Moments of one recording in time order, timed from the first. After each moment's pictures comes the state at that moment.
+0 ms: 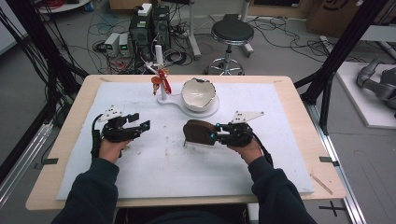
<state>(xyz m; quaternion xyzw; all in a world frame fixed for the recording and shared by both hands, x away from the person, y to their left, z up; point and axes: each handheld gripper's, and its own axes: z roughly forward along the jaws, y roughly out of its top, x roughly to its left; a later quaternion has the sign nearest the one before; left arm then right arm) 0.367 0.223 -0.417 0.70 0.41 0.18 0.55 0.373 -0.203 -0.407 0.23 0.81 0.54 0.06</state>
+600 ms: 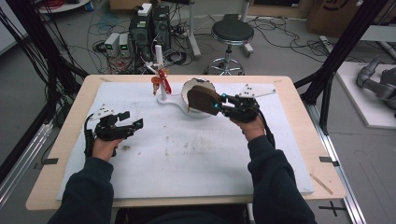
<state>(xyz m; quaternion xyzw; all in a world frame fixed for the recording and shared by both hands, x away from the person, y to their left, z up) 0.370 0.240 -0.418 0.69 0.42 0.19 0.55 0.408 -0.207 -0.339 0.23 0.76 0.58 0.15</state>
